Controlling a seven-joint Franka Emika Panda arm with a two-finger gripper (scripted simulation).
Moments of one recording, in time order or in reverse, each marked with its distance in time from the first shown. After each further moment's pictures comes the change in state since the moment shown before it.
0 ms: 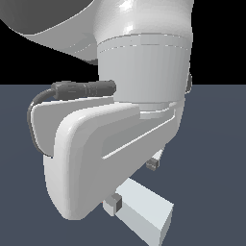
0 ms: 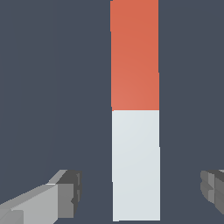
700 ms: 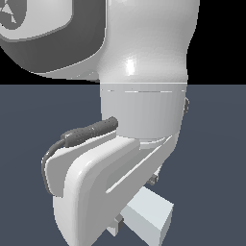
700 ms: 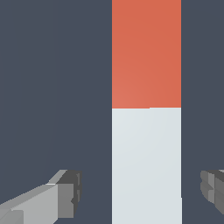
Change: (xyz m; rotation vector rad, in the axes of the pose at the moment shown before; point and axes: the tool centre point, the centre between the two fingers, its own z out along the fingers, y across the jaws) arm -0.001 0.000 0.031 -0.001 -0.001 -0.010
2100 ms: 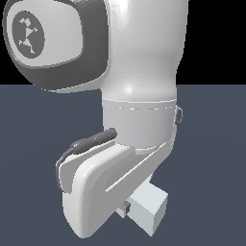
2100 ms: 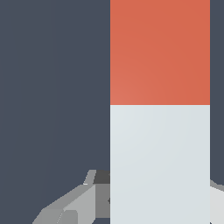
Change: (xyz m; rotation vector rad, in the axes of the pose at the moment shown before) arm 0.011 0.011 0.016 0.002 0.004 0.028
